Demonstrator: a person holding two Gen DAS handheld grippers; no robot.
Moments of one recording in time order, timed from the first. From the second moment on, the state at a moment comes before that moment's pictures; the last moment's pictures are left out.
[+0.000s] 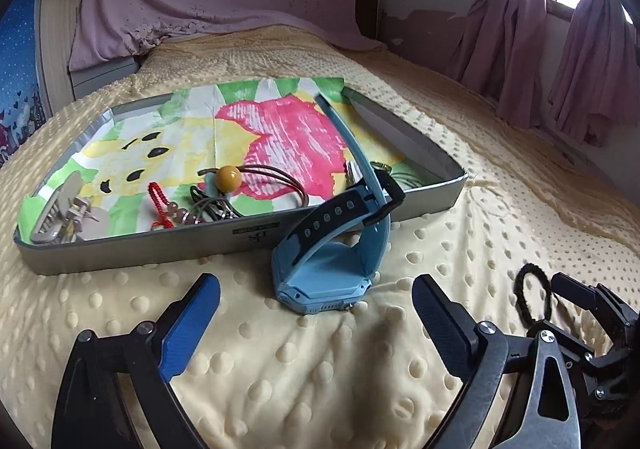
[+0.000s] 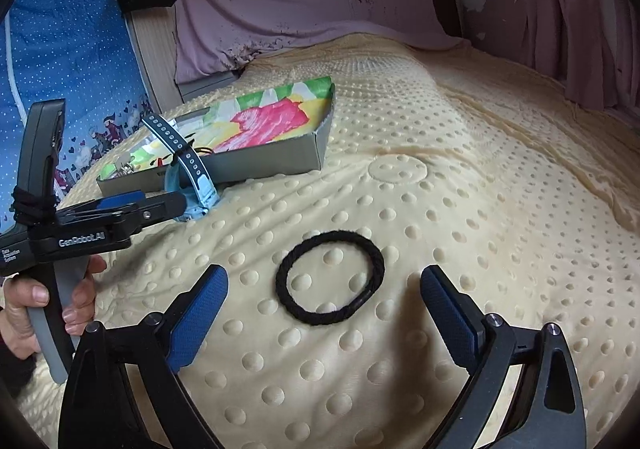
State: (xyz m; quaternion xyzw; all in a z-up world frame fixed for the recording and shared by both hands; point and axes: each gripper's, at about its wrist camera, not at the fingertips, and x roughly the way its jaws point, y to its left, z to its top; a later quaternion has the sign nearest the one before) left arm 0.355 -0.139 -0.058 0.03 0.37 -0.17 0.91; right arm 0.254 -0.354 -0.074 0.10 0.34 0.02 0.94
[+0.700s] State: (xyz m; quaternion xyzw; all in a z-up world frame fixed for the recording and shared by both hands) left arm 0.365 -0.154 -0.068 0.03 0.38 -0.16 0.91; right arm 0.262 -0.351 -0.085 0.10 0.35 0.02 0.93
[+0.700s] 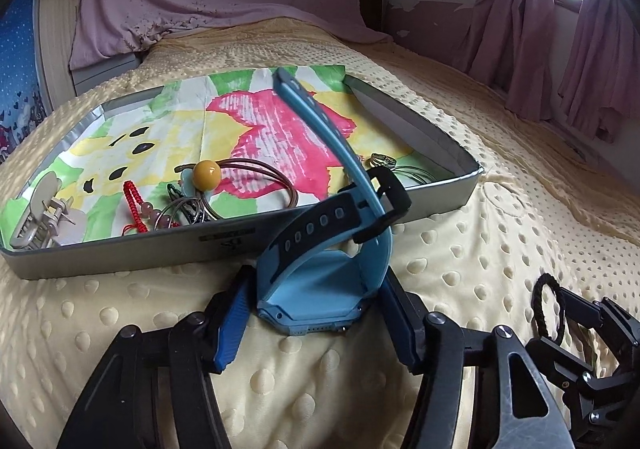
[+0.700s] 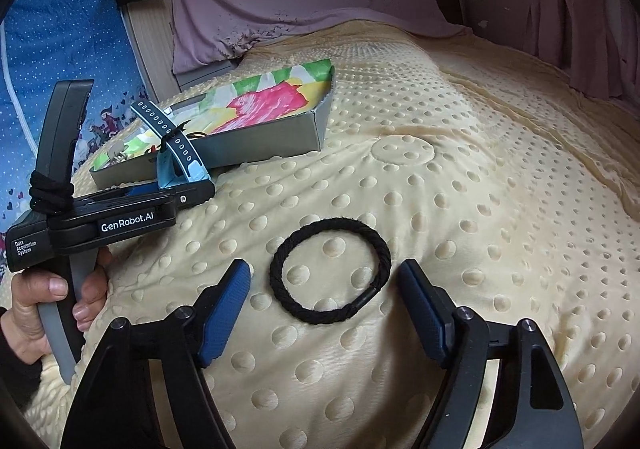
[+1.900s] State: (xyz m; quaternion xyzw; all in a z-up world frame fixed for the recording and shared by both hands) left arm 0.320 -0.134 -0.029 0.04 0.35 -0.17 0.92; right arm 0.275 -0.332 -0.044 0.11 0.31 0.09 0.94
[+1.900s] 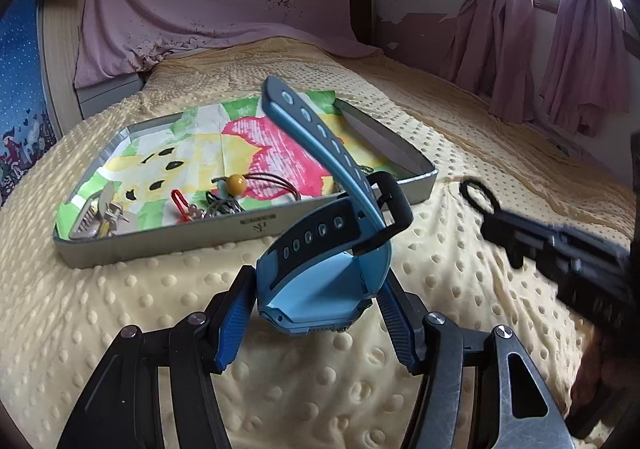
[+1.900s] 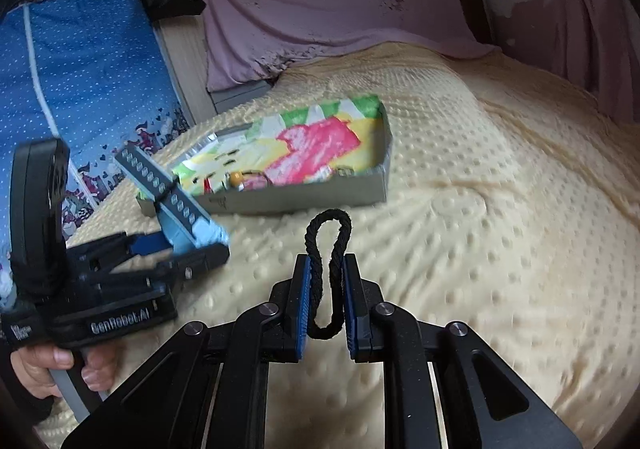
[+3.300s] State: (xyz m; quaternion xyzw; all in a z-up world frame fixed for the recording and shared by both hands) left arm 0.427 -0.071 -0.034 -0.05 0.40 -0.09 0.91; right arm 0.417 -0.283 -0.053 0.08 0.36 0.12 0.92
